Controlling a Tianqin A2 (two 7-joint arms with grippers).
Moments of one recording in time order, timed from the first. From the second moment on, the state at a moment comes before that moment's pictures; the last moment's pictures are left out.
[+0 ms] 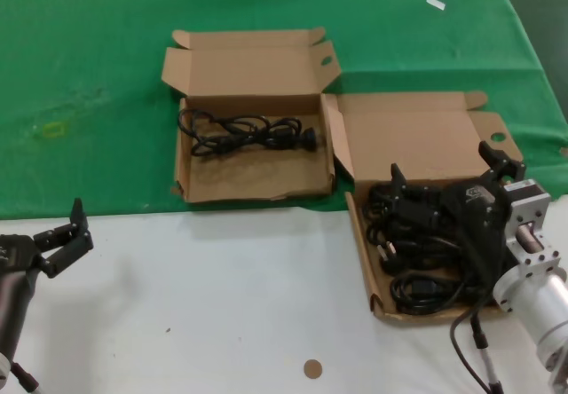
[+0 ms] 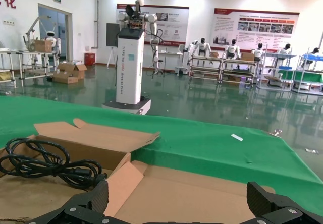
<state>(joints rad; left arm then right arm) 0.00 -0.30 1.60 -1.60 -1.80 0.00 0.00 0.04 0.30 -1.62 1.57 1.78 -0.03 -0.01</state>
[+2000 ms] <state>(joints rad) 0.00 -0.30 1.60 -1.60 -1.80 0.00 0.00 0.04 0.30 -1.62 1.57 1.78 -0.03 -0.01</state>
